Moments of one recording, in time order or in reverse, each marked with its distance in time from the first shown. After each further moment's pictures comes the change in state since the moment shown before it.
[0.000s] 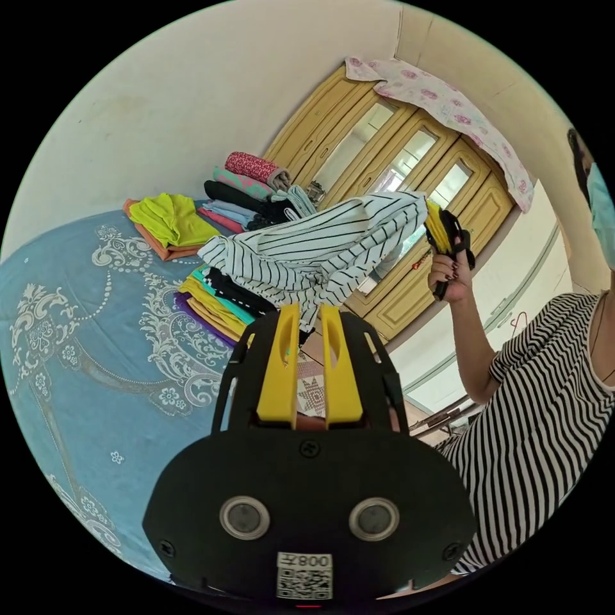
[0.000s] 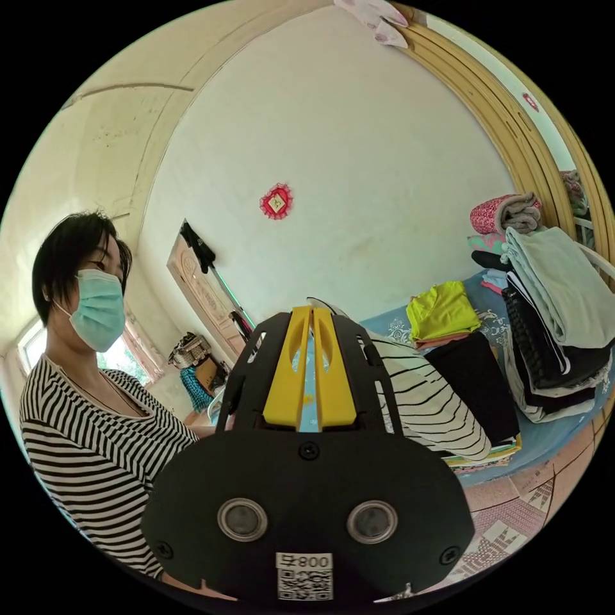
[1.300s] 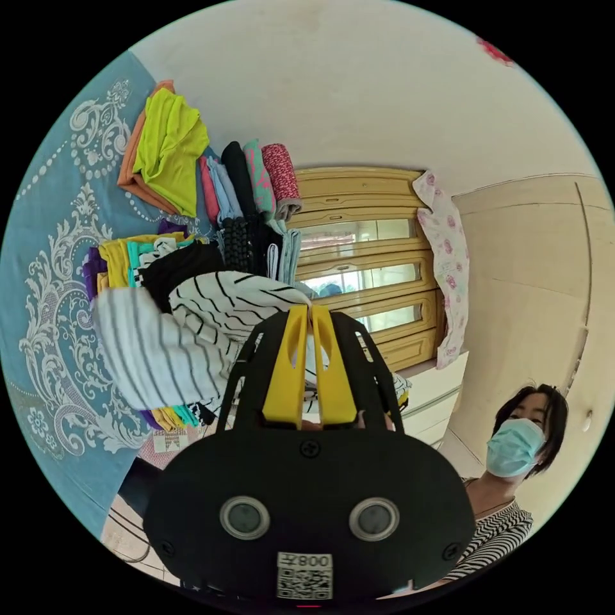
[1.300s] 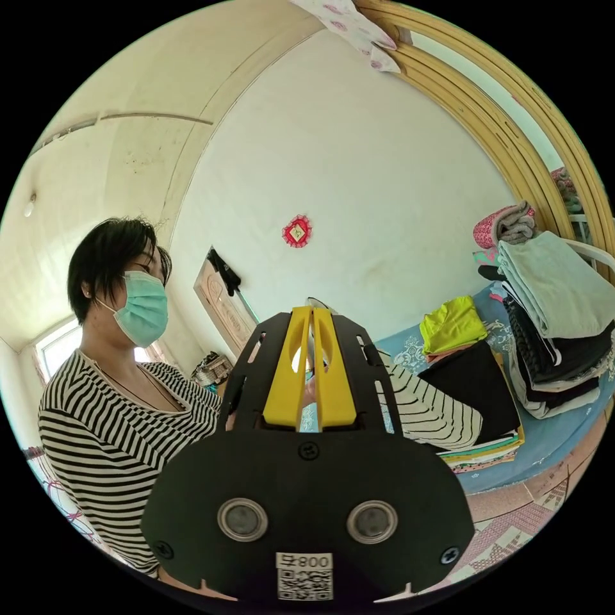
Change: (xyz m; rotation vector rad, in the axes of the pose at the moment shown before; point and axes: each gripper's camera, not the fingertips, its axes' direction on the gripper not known) left arm -0.210 0.118 -0.033 0.243 0.540 -0.544; right arm 0.106 -0.043 -0.166 0.125 -0.124 -0.016
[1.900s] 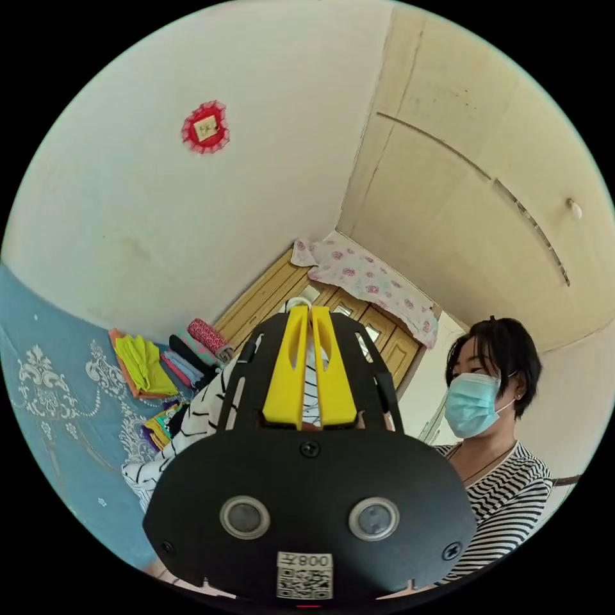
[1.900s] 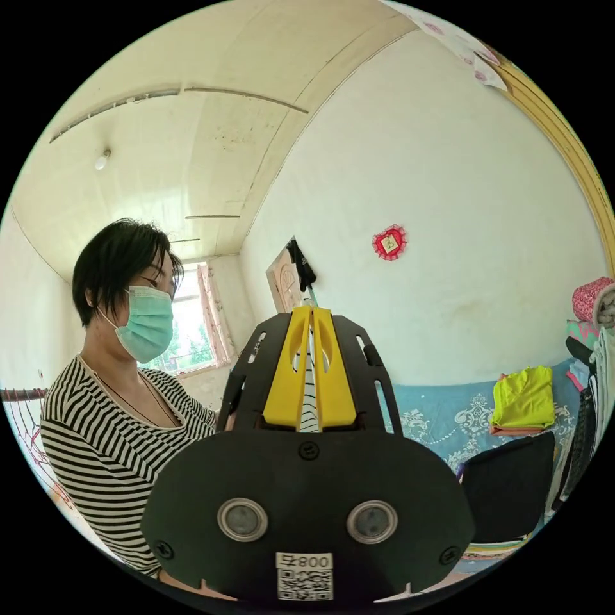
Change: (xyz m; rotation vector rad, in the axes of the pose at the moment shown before) left arm 0.260 0.276 -0.344 0.421 -0.066 0.736; right arm -0.124 -0.083 0.124 -0.001 -0.321 -0.263
